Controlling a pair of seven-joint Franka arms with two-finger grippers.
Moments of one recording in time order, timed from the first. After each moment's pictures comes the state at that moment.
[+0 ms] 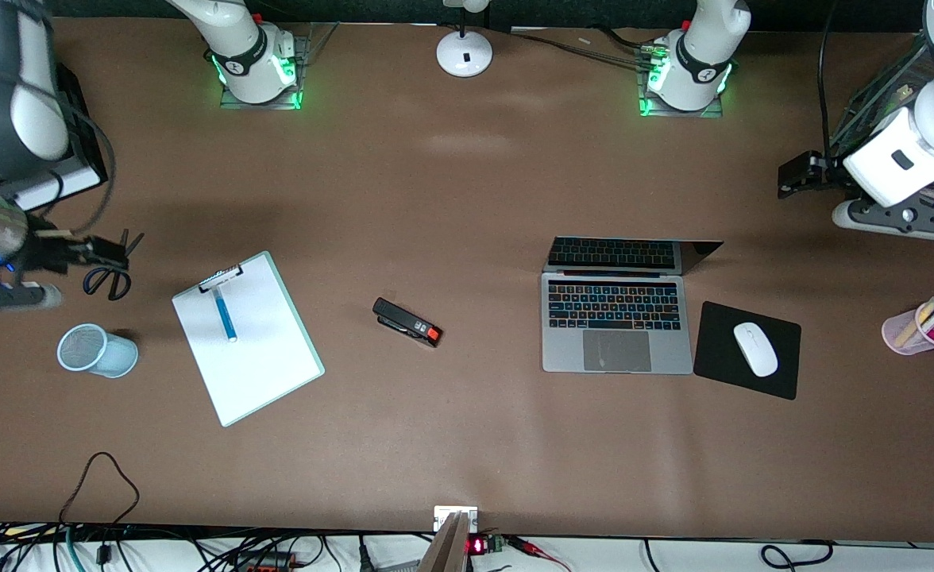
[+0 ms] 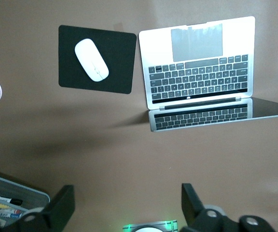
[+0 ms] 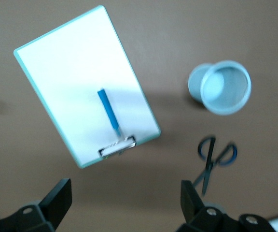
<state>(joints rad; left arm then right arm) 0.00 0.06 -0.07 -1.59 0.01 1.48 0.05 0.08 0.29 -0.15 -1.61 0.00 1.82 -0.20</state>
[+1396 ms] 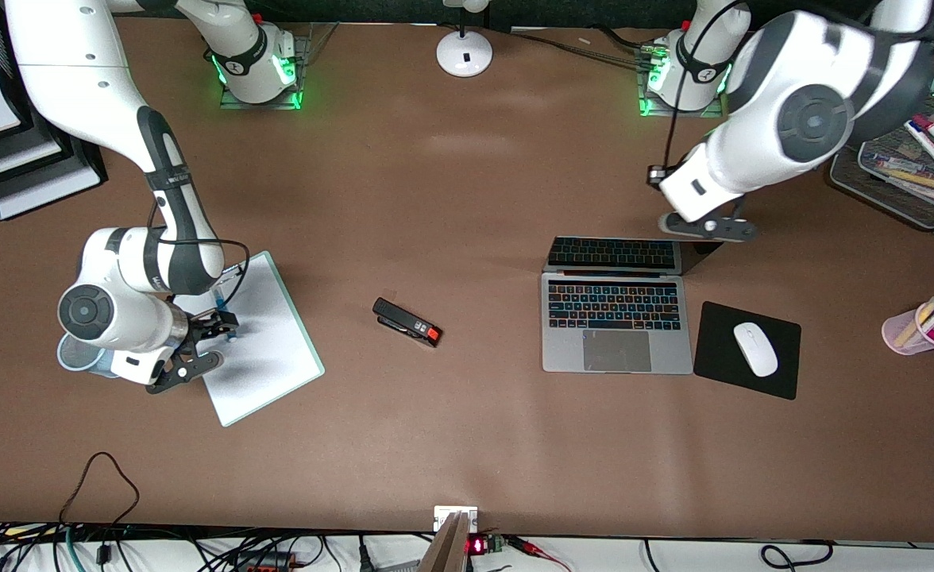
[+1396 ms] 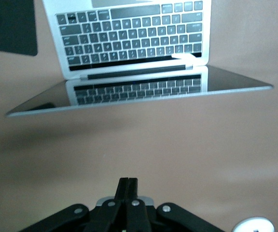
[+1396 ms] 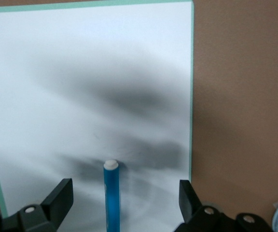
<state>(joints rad) -0.01 0.06 -0.33 -1.94 -0.11 1.72 -0.21 0.16 0.69 -0.12 -1.60 0.03 2.19 -0.43</state>
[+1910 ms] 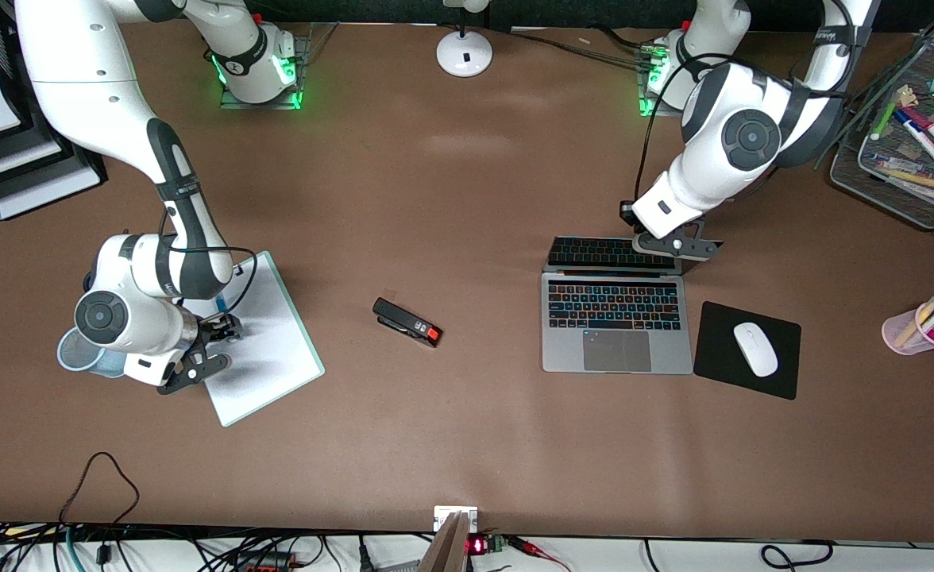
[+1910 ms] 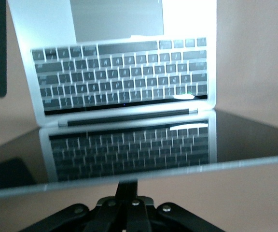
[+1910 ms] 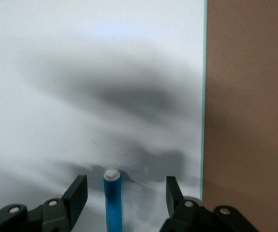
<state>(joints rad) -0.01 0.08 -0.35 -2.19 -0.11 2.22 -0.21 0.16 0.73 -0.12 -1.60 0.04 2.21 -0.42</state>
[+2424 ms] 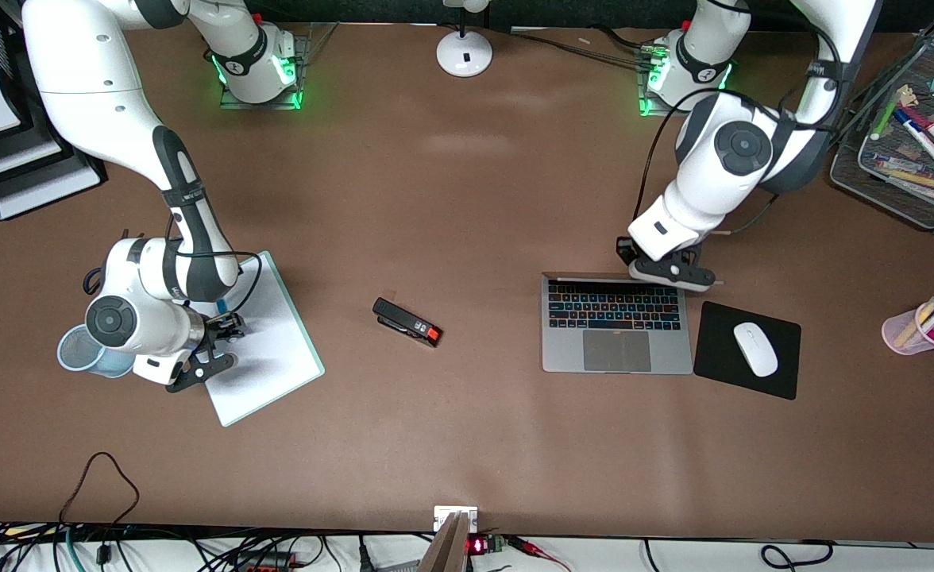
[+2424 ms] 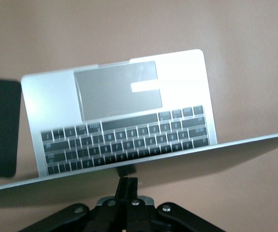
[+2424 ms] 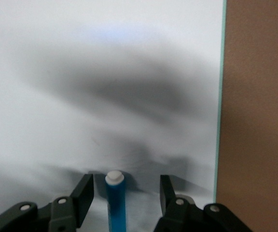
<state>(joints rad) 0.00 0.21 -0.35 -2.11 0.03 2.43 -0.21 0.16 0.75 -0.12 -1.60 0.05 2.20 -0.42</state>
